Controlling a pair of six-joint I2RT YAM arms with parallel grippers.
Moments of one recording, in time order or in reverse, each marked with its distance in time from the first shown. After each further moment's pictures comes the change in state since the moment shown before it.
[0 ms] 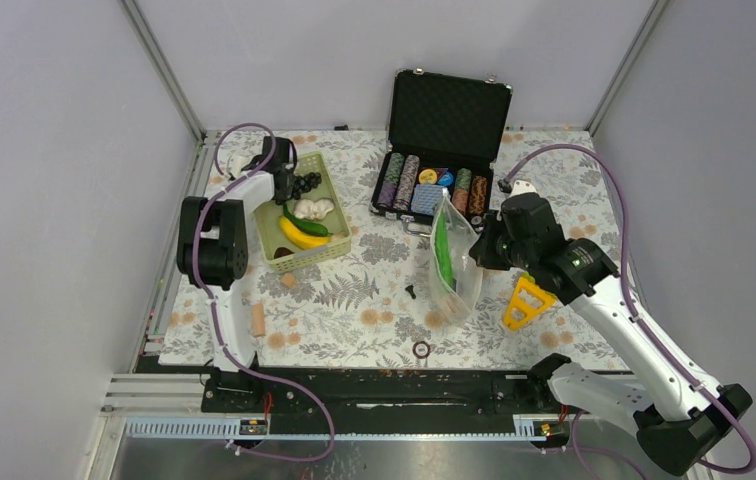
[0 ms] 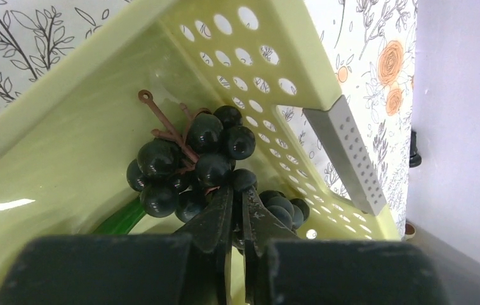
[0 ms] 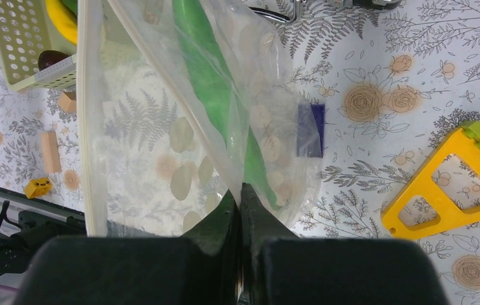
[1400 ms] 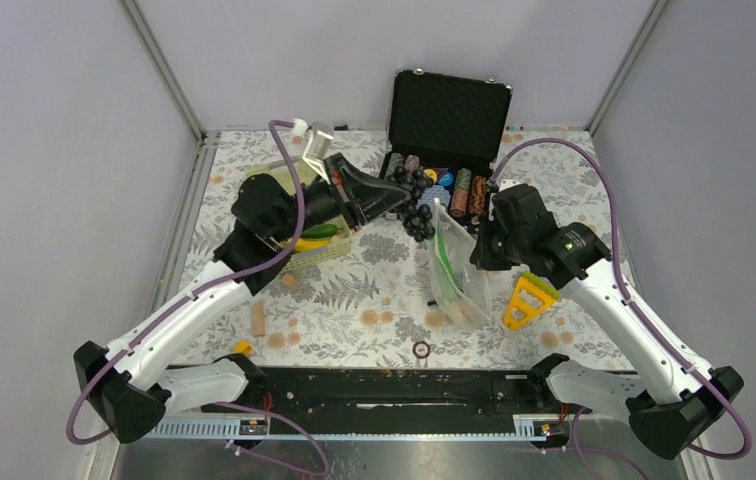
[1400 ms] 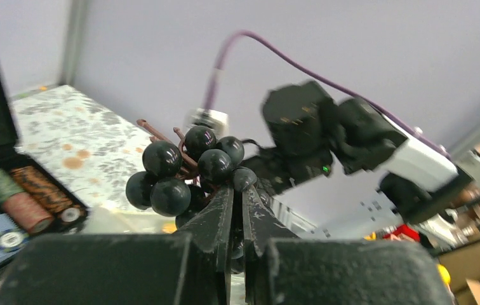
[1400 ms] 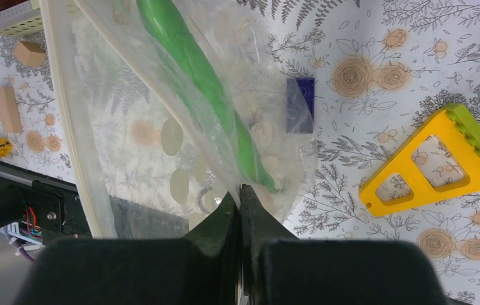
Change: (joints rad) left arm -0.555 -0.956 -0.396 0.629 0.870 0.756; right arm -0.001 0.087 0.095 -0.143 -0.040 -0.092
